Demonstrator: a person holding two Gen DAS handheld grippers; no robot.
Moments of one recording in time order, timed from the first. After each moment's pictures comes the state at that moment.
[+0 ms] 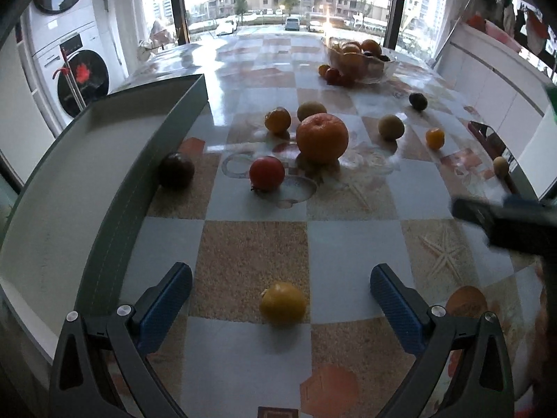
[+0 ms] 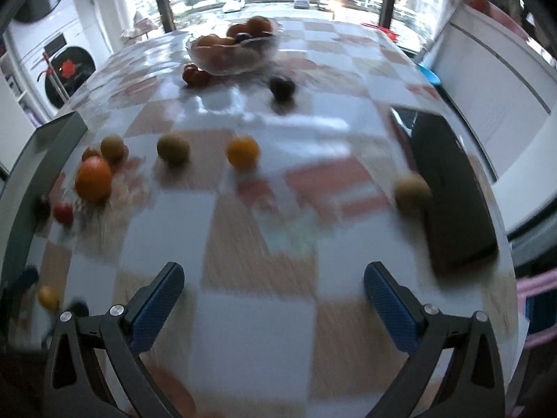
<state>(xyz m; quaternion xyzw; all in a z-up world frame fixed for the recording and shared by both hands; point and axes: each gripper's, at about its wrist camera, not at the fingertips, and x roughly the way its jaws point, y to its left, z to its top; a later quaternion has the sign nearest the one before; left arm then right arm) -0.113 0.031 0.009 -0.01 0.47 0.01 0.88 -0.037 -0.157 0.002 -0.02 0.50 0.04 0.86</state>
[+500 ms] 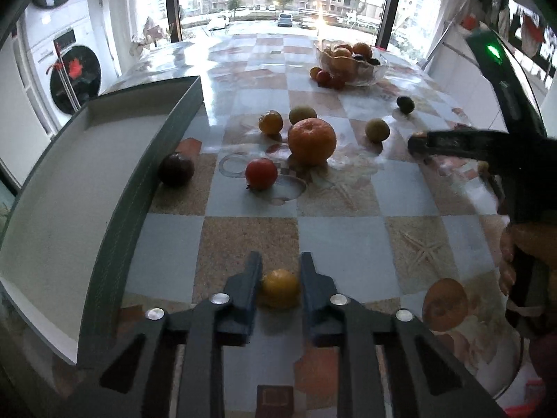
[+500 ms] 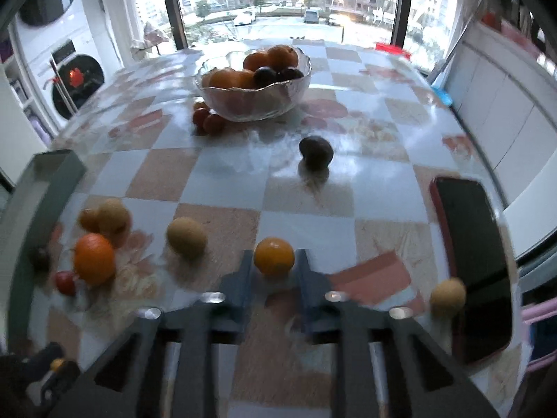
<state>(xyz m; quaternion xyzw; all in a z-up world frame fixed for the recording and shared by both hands) -0.121 0.041 0.020 -0.05 0.47 -0.03 0.88 0.004 -0.144 0.014 0.00 0.48 0.07 0.88</state>
